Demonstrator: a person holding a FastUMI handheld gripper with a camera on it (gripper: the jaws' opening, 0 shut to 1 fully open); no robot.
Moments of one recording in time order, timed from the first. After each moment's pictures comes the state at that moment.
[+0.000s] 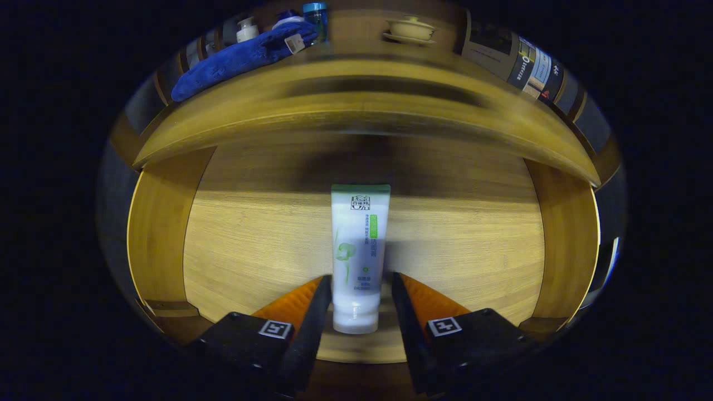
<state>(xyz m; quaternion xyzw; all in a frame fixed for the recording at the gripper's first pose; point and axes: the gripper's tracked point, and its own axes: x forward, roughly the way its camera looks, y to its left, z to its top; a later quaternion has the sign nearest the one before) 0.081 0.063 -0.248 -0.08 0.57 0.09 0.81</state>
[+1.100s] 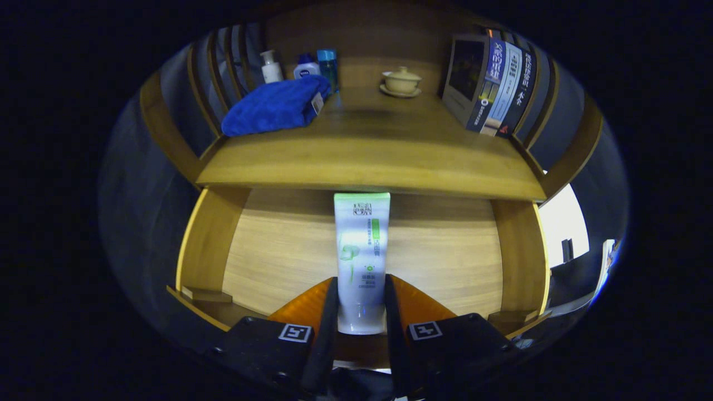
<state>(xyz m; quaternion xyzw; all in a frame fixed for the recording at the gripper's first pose) 0.041 0.060 -0.090 -0.07 0.49 0.12 0.86</state>
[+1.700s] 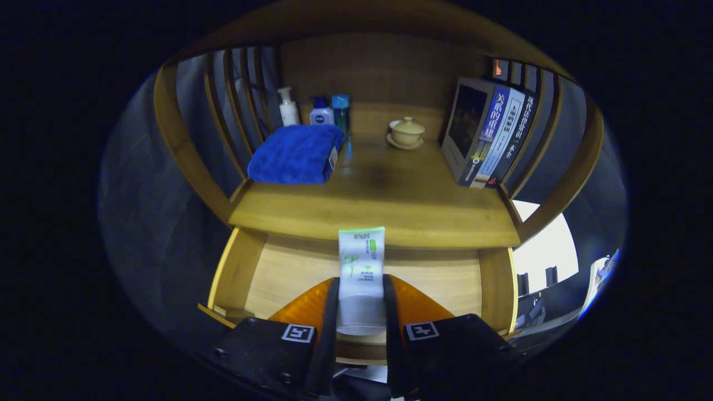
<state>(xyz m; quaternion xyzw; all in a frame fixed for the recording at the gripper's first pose) 0.074 0.083 -0.001 -0.07 0.41 0.14 0.90</state>
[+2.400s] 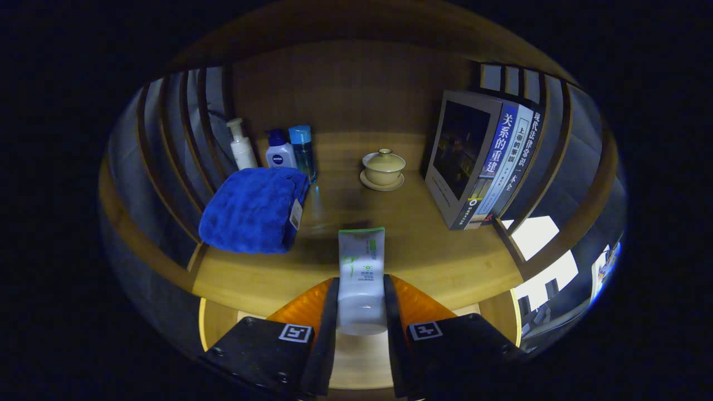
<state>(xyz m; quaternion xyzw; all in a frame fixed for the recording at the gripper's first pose) 0.194 0.086 -0.031 -0.06 0.36 0.06 0.93</state>
